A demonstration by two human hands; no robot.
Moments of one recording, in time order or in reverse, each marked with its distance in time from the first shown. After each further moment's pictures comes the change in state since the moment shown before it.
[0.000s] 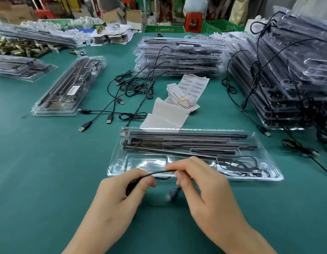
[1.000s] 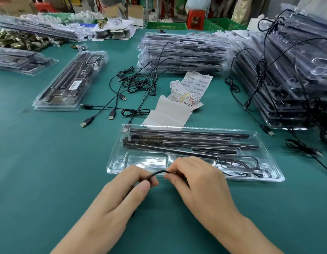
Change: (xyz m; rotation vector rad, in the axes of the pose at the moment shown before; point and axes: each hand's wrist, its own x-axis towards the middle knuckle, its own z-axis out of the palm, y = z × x) left_hand -0.012 -0.006 -0.014 -0.071 -0.167 0.055; right_hand 0.012 0.002 0.014 -0.296 -0.104 0.036
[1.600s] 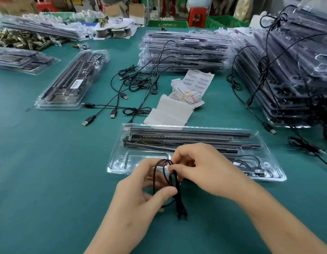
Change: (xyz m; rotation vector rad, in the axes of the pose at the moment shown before) left_hand 0.012 0.005 0.038 -0.172 0.138 -0.067; right_hand 0.040 0.019 -0.021 0.330 -0.499 0.252
